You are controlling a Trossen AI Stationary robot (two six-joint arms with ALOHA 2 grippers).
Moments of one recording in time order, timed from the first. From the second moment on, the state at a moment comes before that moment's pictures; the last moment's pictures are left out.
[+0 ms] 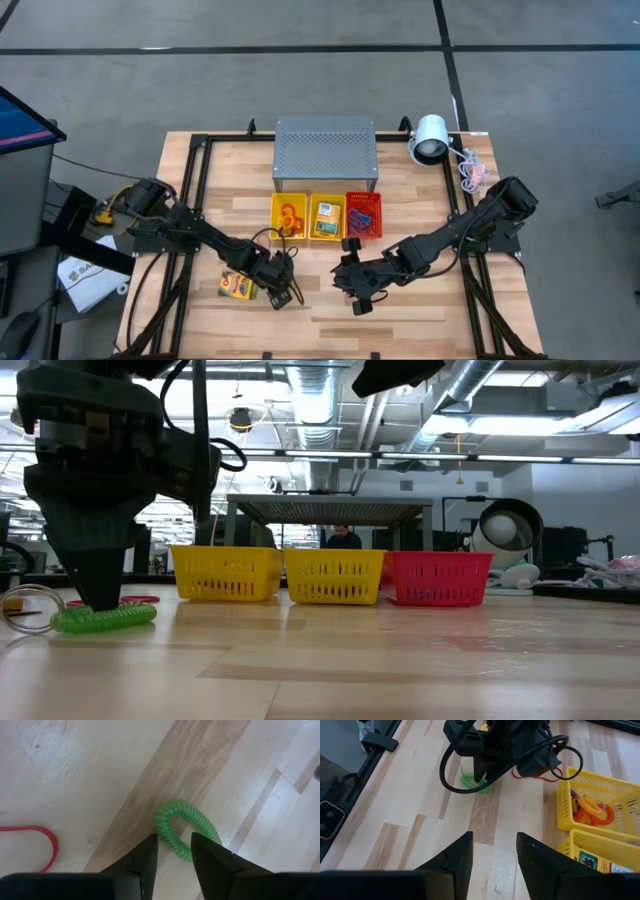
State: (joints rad) left arm -0.45 1.76 0.91 -0.34 0.00 -1.05; right arm 0.50 1.71 1.30 -0.41 0.35 0.12
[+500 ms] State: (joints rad) left arm -0.42 1.79 0.91 -0.36 0.00 -1.03; right arm 0.50 1.71 1.30 -0.41 0.35 0.12
